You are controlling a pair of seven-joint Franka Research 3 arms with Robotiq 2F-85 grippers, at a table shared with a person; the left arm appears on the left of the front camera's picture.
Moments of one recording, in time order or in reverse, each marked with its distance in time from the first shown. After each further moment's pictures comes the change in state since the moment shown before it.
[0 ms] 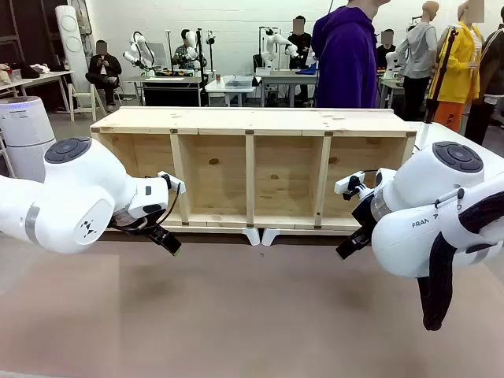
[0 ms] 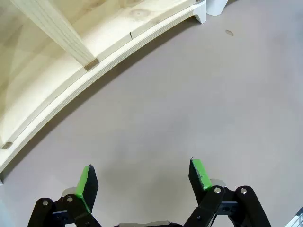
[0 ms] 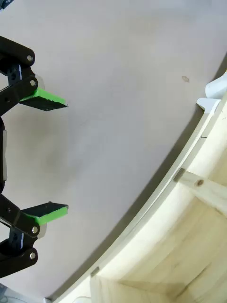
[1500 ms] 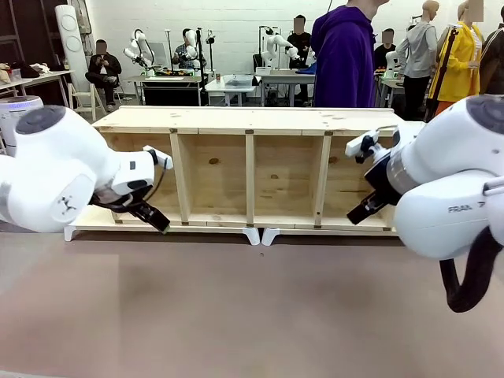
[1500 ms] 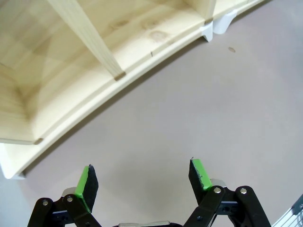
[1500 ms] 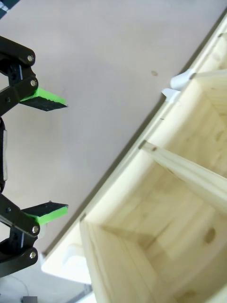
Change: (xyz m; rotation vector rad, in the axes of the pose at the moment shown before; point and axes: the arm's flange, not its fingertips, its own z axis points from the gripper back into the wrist) left arm 0.013 0.019 0.061 0.053 -0.049 0.010; right arm 0.029 -0.008 0.091 -0.133 -0.117 0.057
